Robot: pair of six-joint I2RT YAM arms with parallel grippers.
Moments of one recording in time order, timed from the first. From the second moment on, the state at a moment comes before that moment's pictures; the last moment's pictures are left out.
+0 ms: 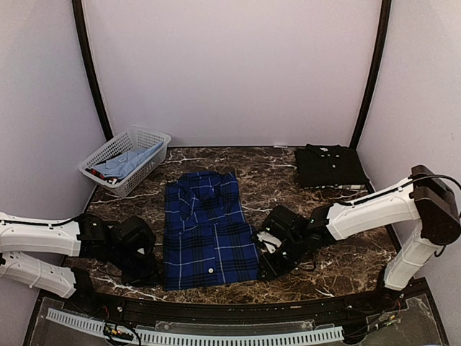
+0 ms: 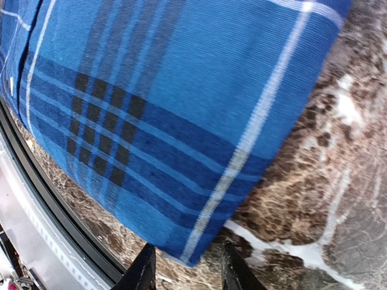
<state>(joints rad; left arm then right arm) -0.97 1.07 0.49 -0.67 0.19 -1.25 1.08 1.62 0.83 -0.40 -0.29 0.55</state>
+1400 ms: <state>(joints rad) -0.97 1.10 0.45 -0.59 0.27 -1.24 1.09 1.69 0.90 -0.47 -0.40 0.60</state>
